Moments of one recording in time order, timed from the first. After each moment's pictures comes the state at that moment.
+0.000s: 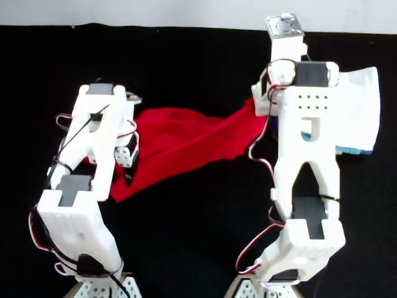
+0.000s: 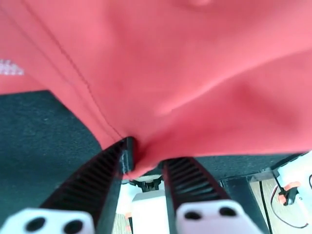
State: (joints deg) left arm -5.9 20.7 -0.2 94.5 -17.5; right arm -6.0 9.1 -28.8 93.0 9.4
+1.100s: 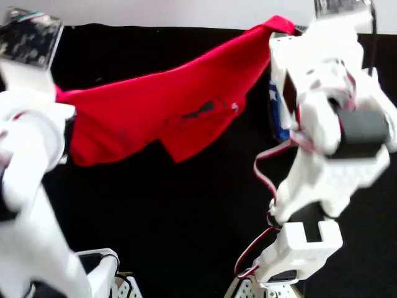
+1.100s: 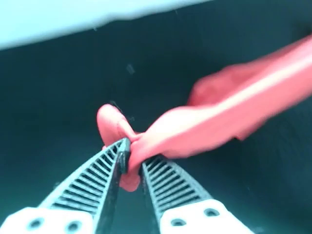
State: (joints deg) left arm -15.1 -34.5 -23.0 95.7 -17.5; right arm -8.9 8.2 -86.3 100.4 12.1
